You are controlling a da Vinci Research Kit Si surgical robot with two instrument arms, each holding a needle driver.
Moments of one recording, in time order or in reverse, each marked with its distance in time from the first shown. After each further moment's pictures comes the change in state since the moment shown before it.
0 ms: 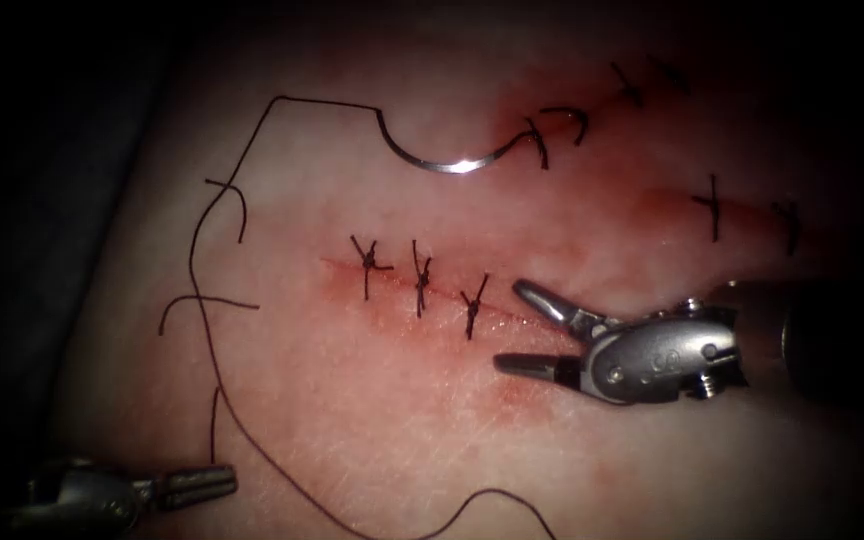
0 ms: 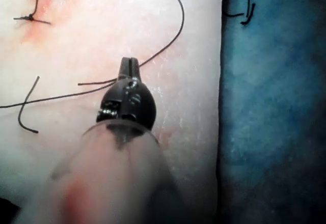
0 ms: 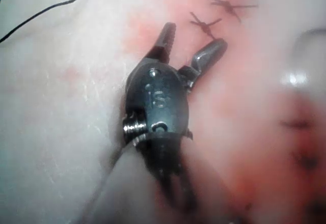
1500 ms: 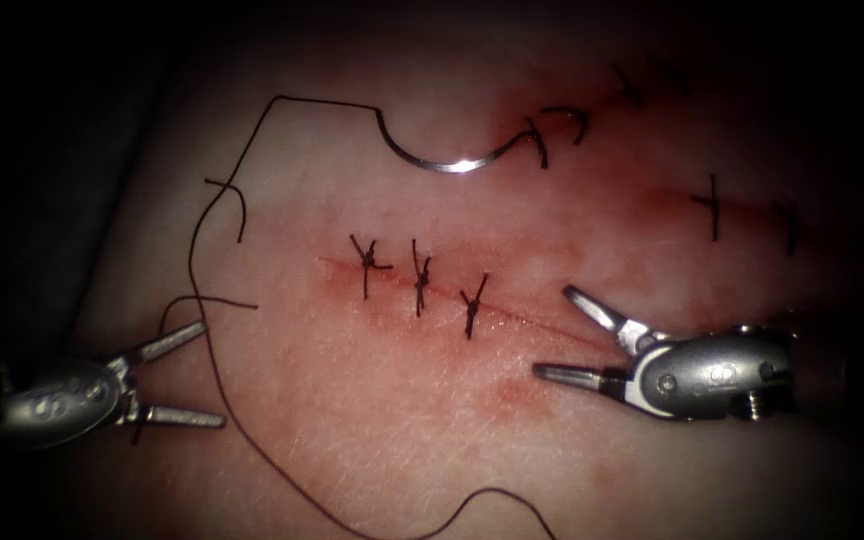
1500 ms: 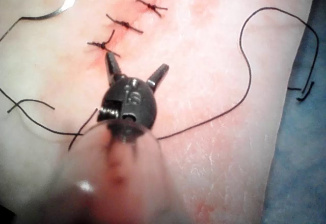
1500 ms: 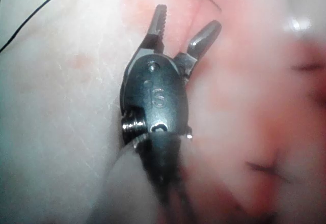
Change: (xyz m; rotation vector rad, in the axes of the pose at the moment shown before) right arm -0.001 0.002 -0.004 -0.039 -0.112 0.201; left arm 0.005 -0.010 0.004 0.110 0.009 -0.195
